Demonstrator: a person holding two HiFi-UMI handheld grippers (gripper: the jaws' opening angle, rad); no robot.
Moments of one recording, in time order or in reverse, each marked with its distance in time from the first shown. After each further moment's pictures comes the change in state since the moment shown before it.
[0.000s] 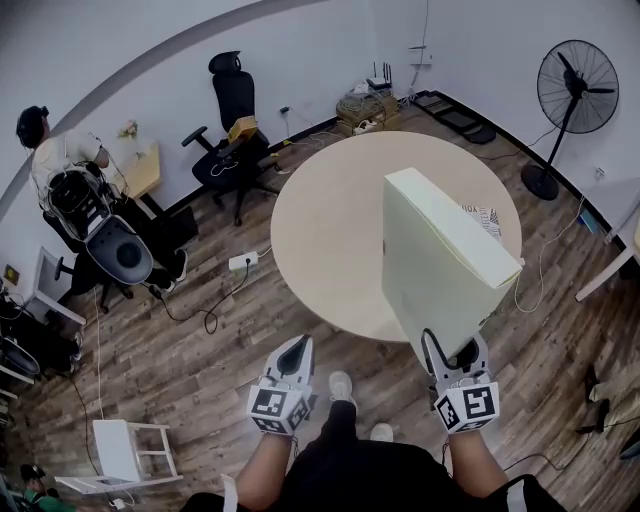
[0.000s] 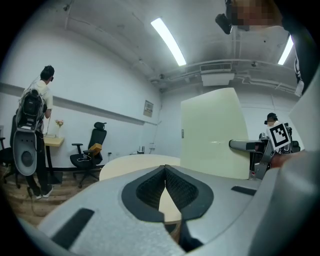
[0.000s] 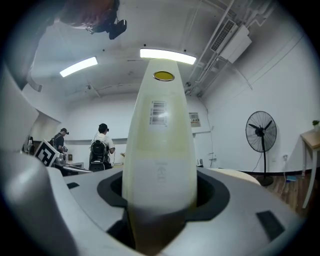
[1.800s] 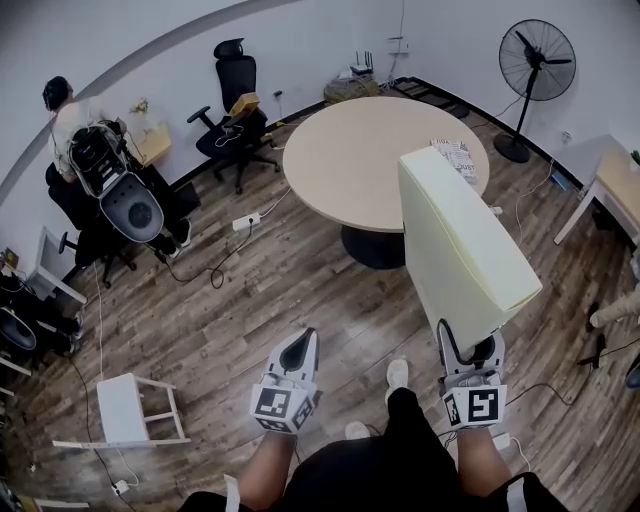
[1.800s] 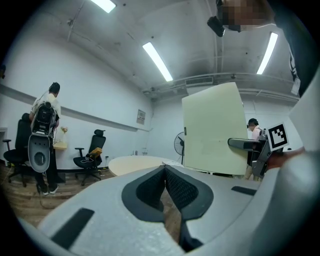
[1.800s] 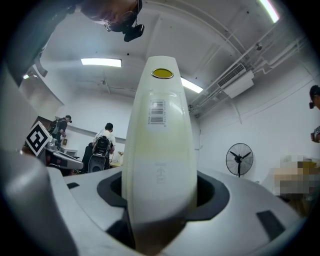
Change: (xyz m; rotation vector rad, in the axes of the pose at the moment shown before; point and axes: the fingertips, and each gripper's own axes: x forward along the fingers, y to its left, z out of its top) left arm -0.350 -0.107 -0.053 0.032 -0.071 -0.079; right arm -0.340 0.188 0.024 -0.216 -0.091 -0.154
